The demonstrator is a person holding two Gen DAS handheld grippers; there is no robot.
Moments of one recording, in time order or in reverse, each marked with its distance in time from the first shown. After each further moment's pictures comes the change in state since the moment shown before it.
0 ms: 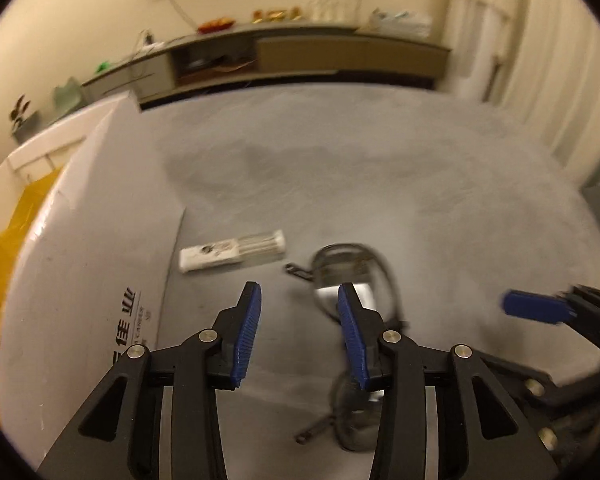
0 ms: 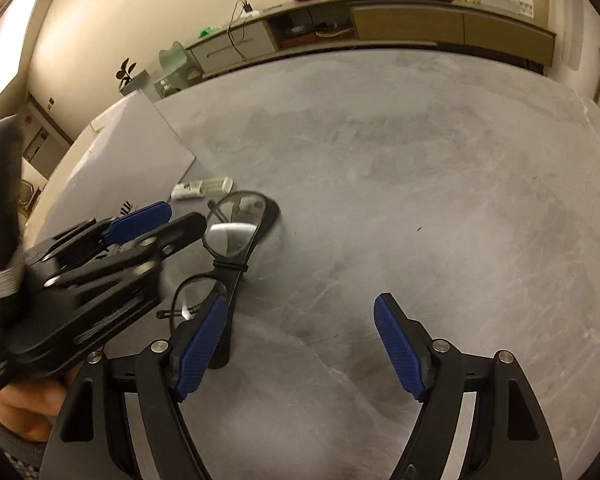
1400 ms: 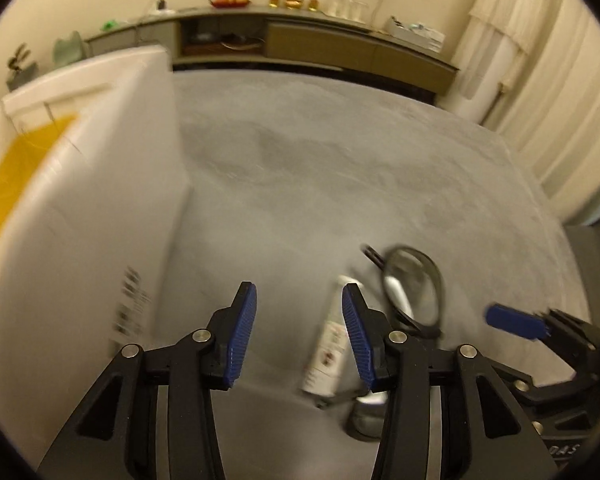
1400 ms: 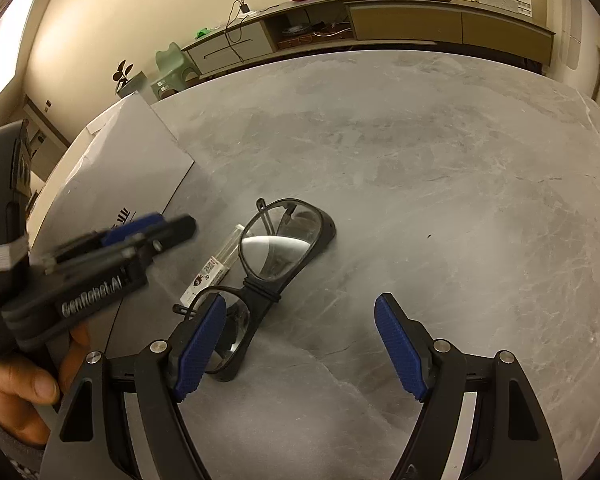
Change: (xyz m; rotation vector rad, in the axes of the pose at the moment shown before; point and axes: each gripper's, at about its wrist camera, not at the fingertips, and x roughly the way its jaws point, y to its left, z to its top) left arm 0.011 0.025 -0.011 -0.103 0.045 -0.167; right arm 0.000 0.006 0.008 0.006 -0.012 -0.014
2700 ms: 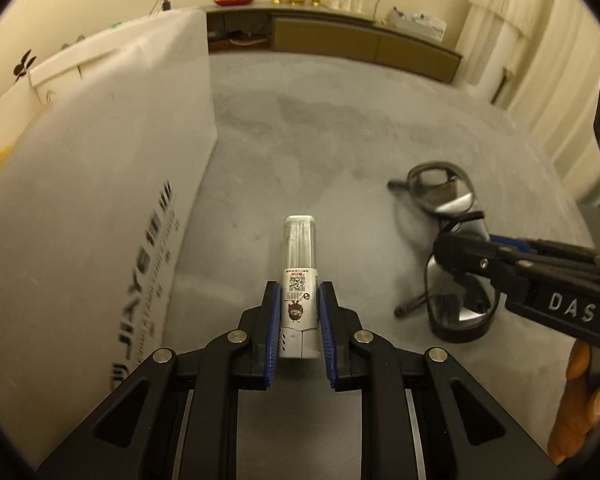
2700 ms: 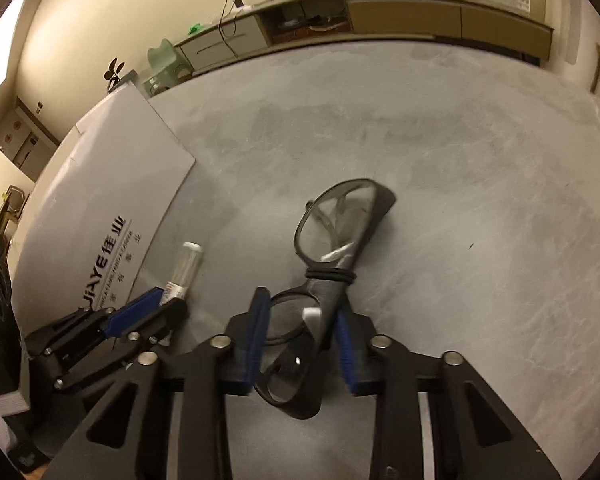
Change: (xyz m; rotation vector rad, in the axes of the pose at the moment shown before) left arm -0.028 0.012 -0.031 0.007 -0.018 0.056; right arm 0.019 0.024 0.014 0.020 0.013 -0.027
